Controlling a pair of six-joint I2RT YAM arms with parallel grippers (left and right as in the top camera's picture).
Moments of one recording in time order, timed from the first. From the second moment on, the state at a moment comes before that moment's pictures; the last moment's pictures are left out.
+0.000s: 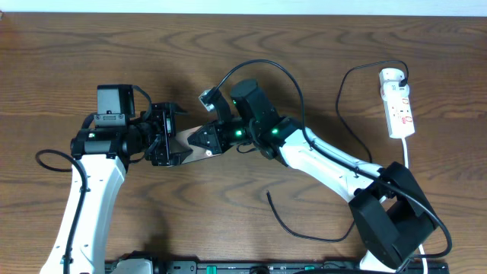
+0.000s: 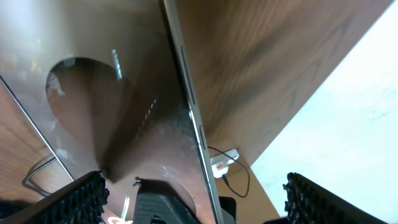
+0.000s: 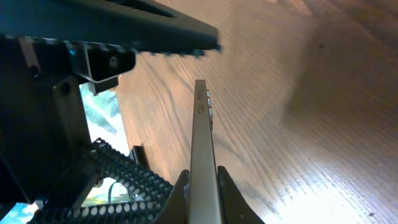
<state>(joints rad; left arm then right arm) 0.02 1.31 1.01 -0.78 0.58 -1.63 0.72 1.85 1.22 -0.01 -0.74 0.52</state>
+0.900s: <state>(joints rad) 0.11 1.23 1.01 -0.50 0.67 -1.39 0.43 1.85 1.22 0.20 -0.65 1.45</state>
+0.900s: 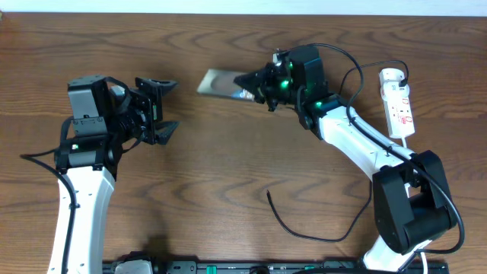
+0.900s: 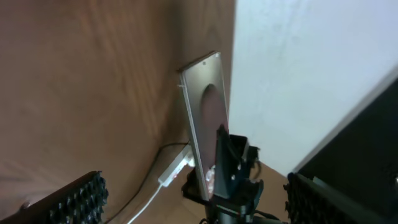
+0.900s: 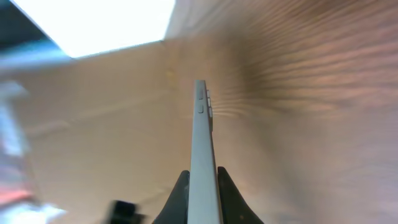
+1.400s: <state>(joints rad) 0.11 1.23 1.01 -0.28 0.57 -1.33 0.52 1.85 1.22 0.55 -0.72 1.81</state>
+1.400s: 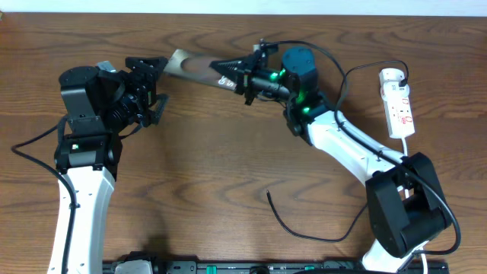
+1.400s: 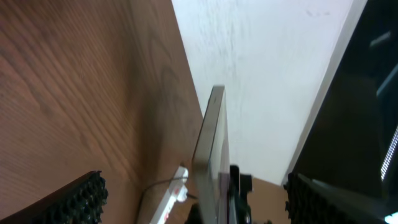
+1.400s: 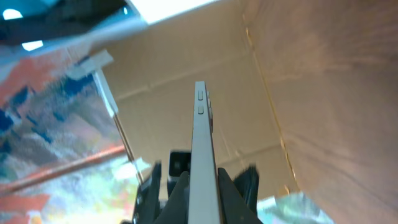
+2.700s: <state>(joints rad) 0.11 1.23 1.01 -0.18 0.44 -1.43 0.70 1.85 1.22 0.70 -0.54 1.89</state>
